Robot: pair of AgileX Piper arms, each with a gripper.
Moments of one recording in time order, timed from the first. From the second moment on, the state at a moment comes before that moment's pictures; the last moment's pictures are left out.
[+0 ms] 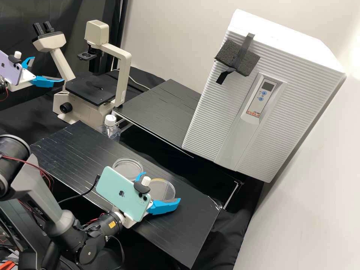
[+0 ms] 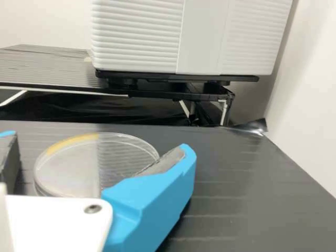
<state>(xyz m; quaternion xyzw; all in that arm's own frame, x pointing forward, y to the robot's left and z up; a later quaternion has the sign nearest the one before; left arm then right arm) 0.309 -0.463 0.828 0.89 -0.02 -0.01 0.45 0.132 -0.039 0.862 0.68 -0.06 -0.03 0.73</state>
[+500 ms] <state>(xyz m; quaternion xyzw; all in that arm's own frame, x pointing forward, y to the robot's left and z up) 0.309 -0.463 0.828 0.89 -0.02 -0.01 0.45 0.136 -0.038 0.859 0.69 -0.05 -0.02 0.72</state>
